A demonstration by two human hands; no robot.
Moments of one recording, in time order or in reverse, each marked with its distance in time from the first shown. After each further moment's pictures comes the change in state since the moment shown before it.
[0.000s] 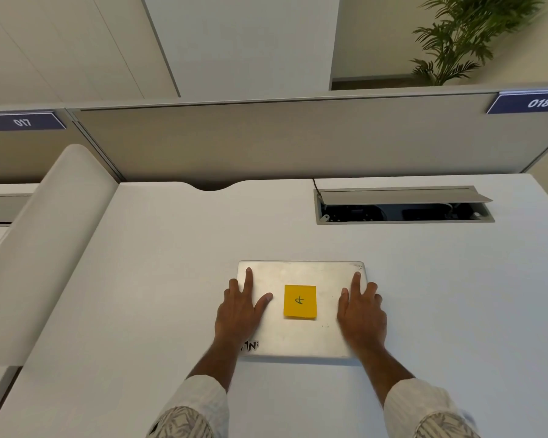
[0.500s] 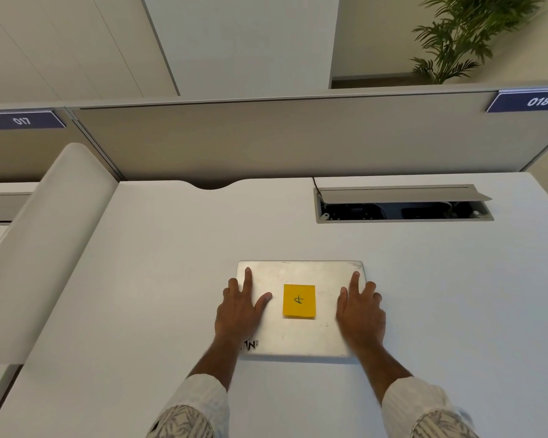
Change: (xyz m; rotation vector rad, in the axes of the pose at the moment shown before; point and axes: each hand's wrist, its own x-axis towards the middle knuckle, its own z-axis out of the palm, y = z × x) left_hand -0.002 -0.001 0.002 0.007 -0.002 -0.010; right_hand -0.003 -0.003 -0.001 -0.040 -0.013 0.005
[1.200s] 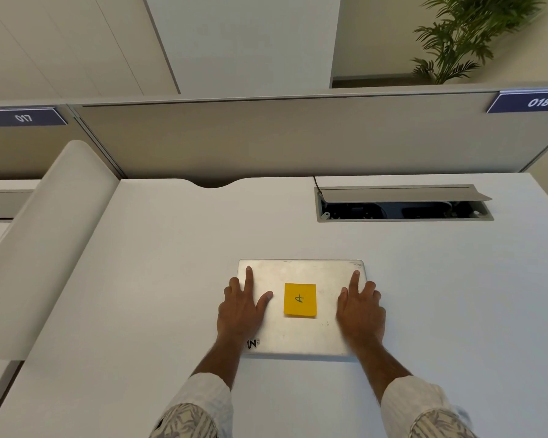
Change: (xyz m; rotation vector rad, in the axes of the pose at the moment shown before) left_hand -0.005 0.002 0.002 0.047 0.030 -0.010; right_hand -0.002 -0.001 0.000 -0.043 -0.013 -0.006
